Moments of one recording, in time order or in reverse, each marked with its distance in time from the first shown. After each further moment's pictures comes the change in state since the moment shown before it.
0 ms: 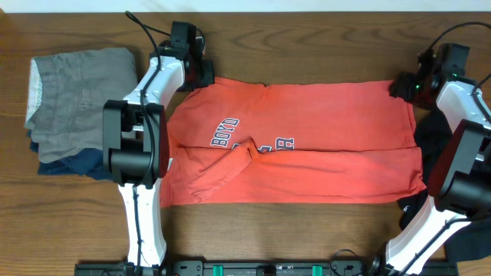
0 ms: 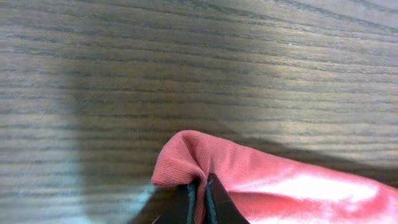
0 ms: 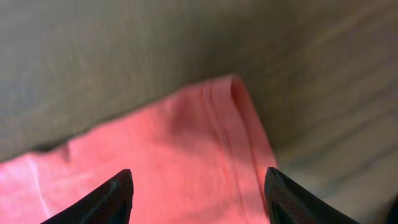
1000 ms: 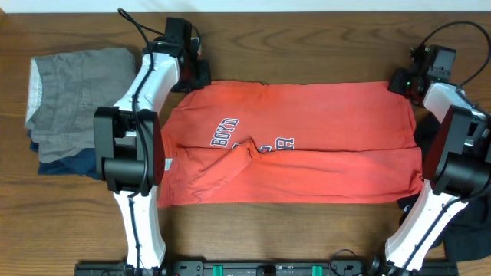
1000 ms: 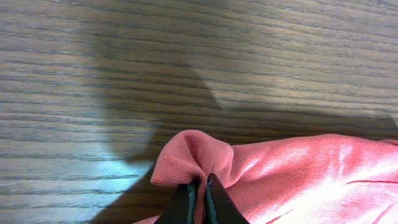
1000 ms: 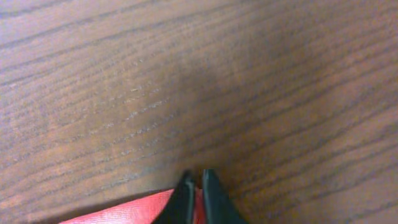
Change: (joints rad) left arm 0.011 -0.066 0.000 -0.137 0.000 -0.008; right arm 0.019 0.152 0.014 0.251 0.007 -0.006
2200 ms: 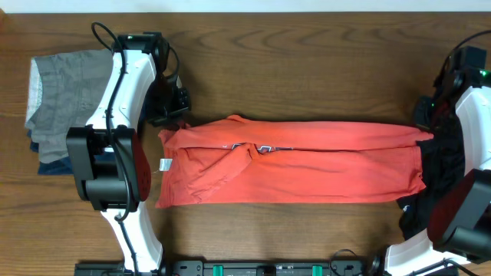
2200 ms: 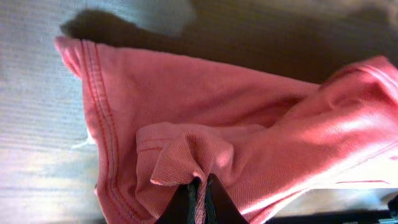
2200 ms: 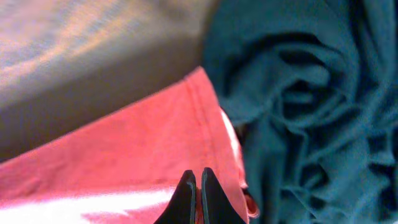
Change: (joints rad) left arm 0.075 -0.151 -0.002 -0.707 0.058 -0.015; right arm -0.018 -0.446 -0.004 -0.929 0.304 0.034
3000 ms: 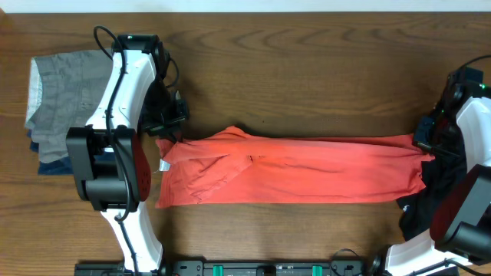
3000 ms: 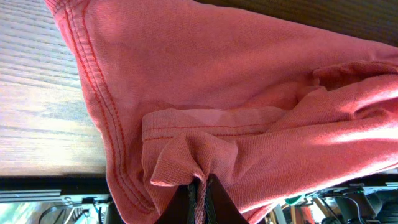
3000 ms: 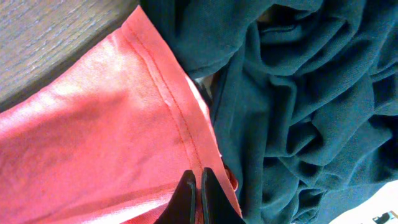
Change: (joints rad) left arm -0.001 0.000 -0.006 -0.171 -0.004 0.024; right arm -0.048 0.001 -0.122 -0.014 0.050 0.020
